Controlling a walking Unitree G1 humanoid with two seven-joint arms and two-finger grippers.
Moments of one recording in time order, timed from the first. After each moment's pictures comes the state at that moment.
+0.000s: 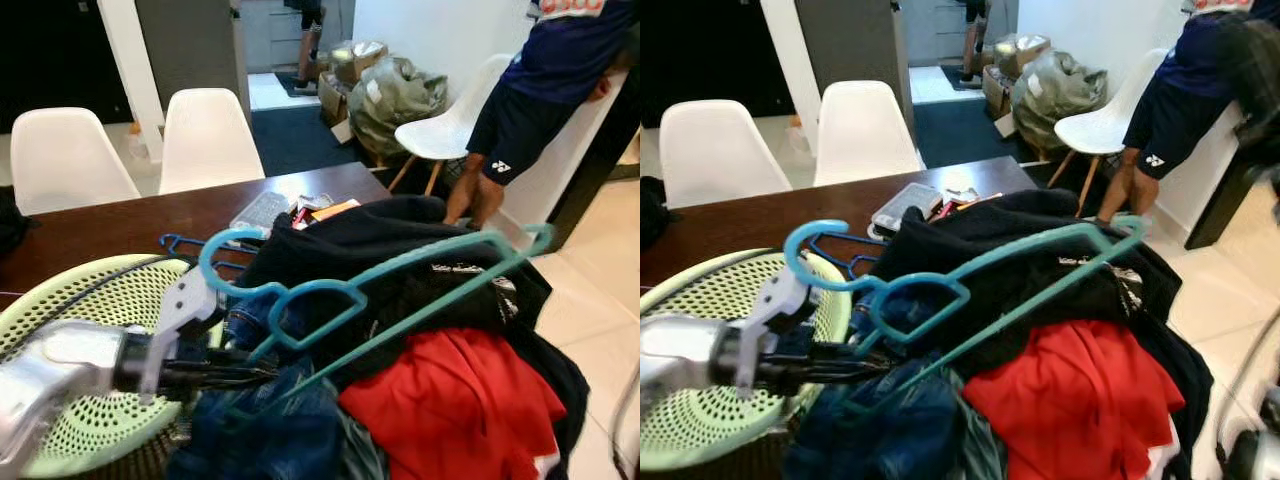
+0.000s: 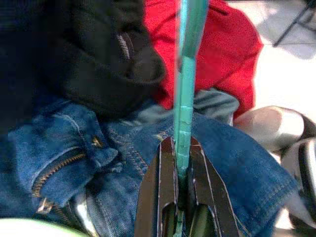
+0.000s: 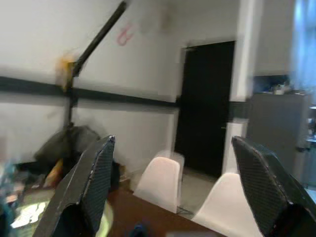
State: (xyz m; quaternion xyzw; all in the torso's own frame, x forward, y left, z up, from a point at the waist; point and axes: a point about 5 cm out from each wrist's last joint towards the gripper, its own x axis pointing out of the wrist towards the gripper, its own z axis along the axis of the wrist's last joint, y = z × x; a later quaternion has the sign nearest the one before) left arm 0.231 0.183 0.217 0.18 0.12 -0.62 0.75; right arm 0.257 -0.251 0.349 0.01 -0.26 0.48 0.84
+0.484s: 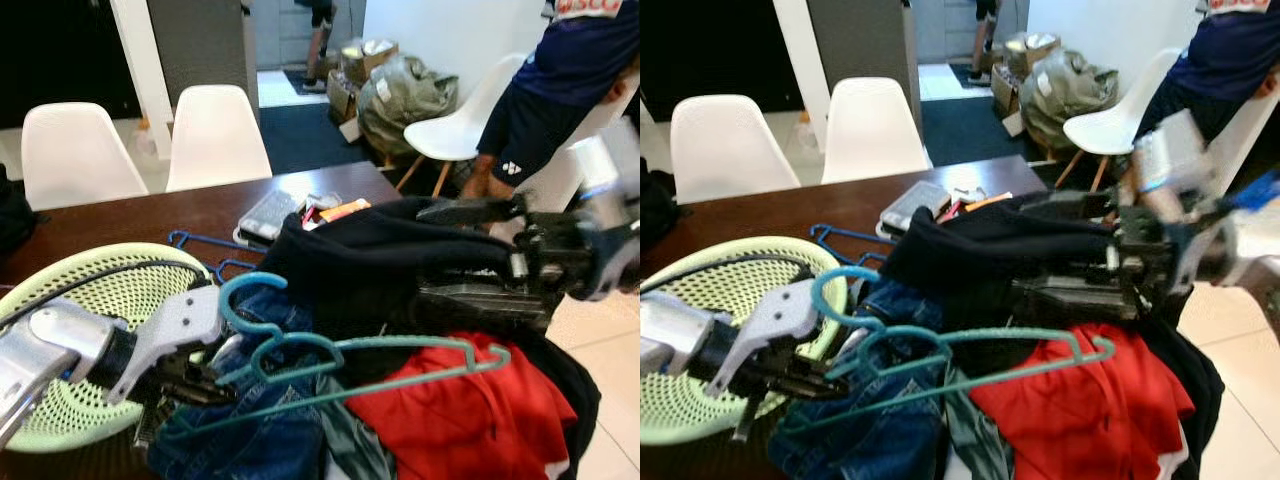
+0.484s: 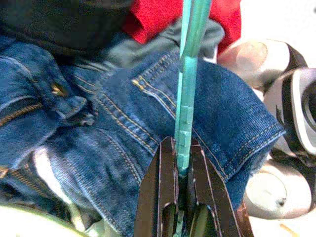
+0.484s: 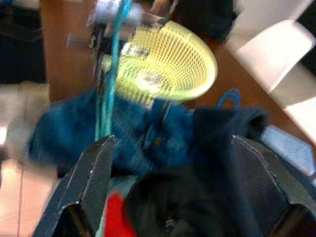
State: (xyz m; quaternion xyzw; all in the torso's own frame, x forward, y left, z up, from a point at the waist) left arm 0.228 0.180 0.203 0.25 0.21 -0.65 0.68; right arm 0.244 -0.185 0.309 -0.26 -0.01 0.64 0.73
